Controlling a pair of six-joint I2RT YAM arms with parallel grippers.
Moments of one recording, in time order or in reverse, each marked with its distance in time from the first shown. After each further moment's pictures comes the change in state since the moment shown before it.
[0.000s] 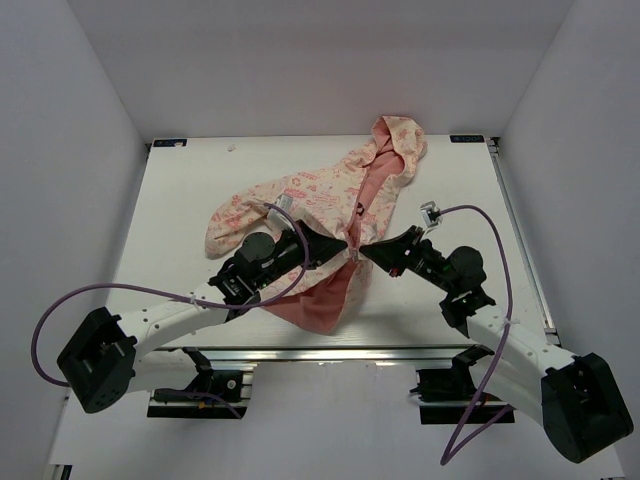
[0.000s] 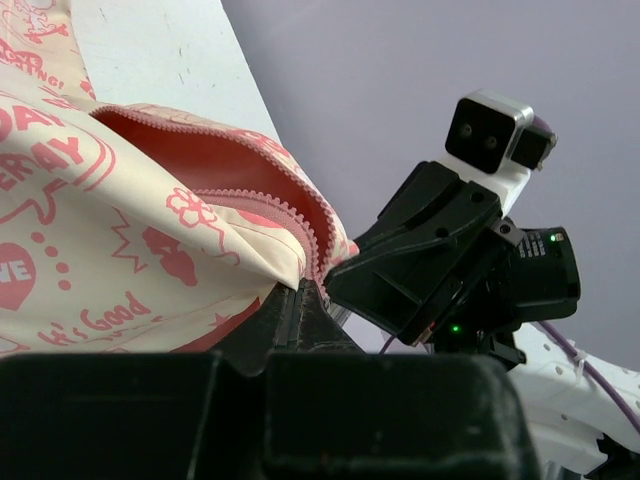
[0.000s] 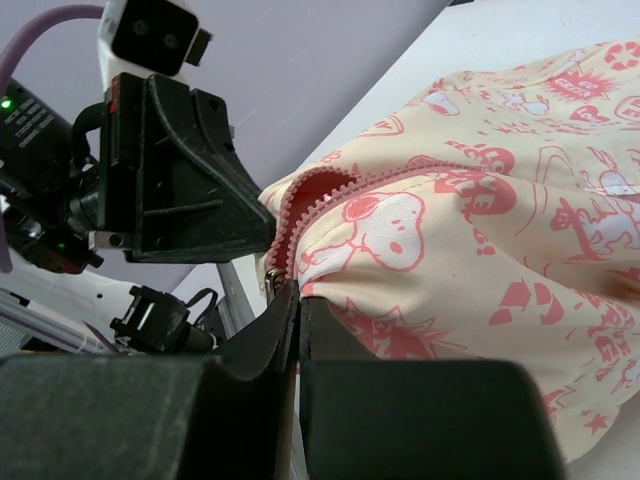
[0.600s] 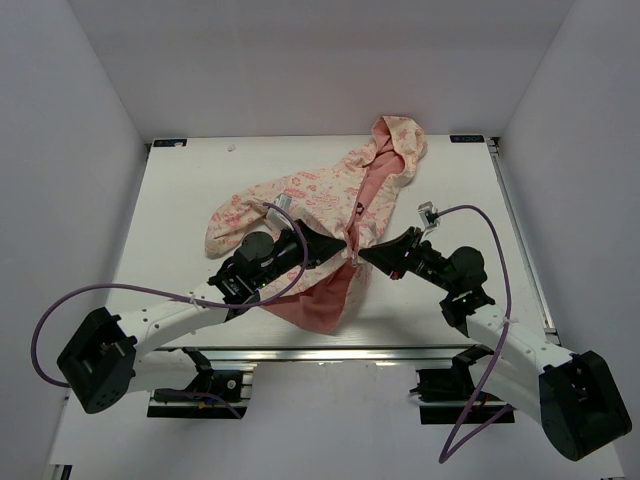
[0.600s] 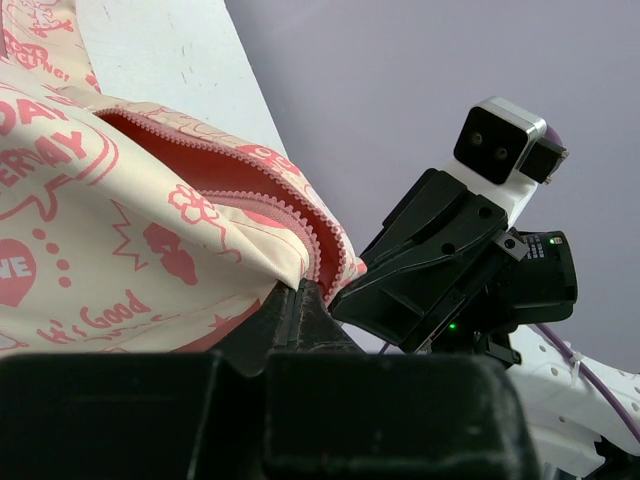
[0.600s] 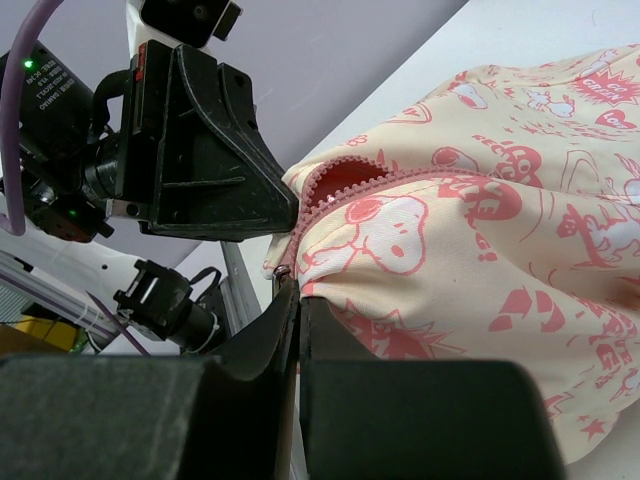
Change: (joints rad) left arm 0.005 0.000 0.000 -0.006 0.004 -0.006; right arm -0.008 0.012 -0.003 0.027 -0.076 -0.030
